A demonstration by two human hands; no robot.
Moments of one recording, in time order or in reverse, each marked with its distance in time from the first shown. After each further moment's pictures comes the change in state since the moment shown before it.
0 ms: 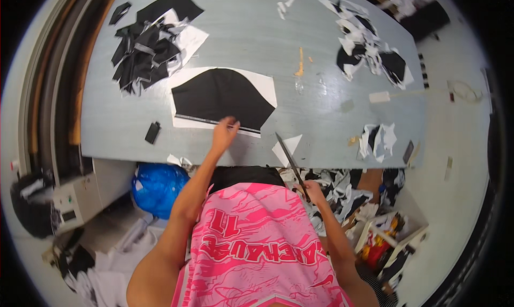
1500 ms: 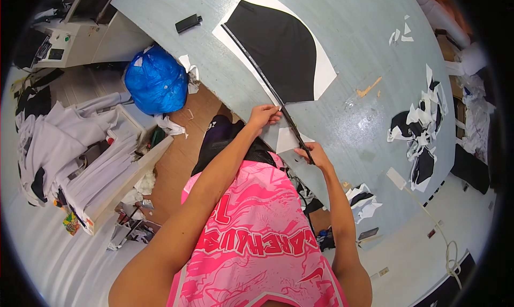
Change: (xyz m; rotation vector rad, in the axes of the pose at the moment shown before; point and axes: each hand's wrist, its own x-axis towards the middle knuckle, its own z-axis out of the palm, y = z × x) left_hand -0.078 0.055 0.130 -1.270 0.239 -0.980; right_hand 0.181 -0.130 -0.065 -0.528 -0.621 -0.019
